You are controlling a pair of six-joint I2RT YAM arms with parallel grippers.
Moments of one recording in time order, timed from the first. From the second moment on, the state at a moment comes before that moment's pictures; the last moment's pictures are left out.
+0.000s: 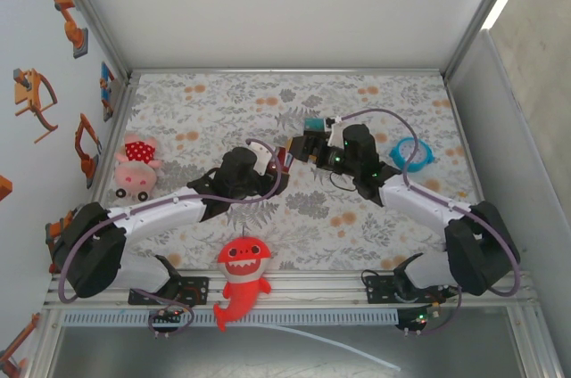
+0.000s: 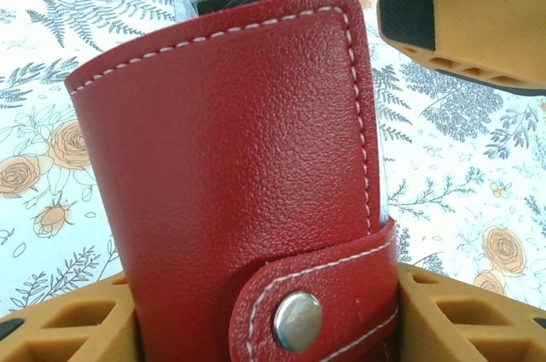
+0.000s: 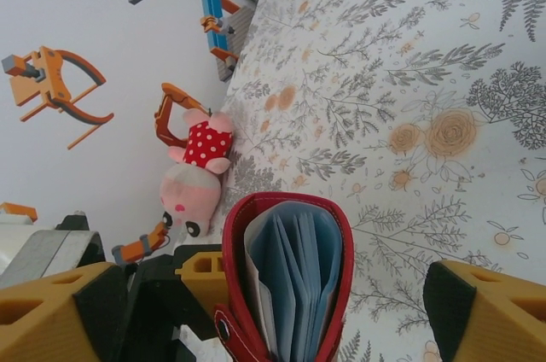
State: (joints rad) left arm -0.85 1.35 0.71 0.06 0.00 -0.25; right arm 0.58 1.36 0.74 0.25 -0.42 0.83
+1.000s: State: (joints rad) left arm -0.85 1.35 0.71 0.09 -0.02 -0.25; right arm 0.60 1.45 0.79 0.26 -0.44 0.85
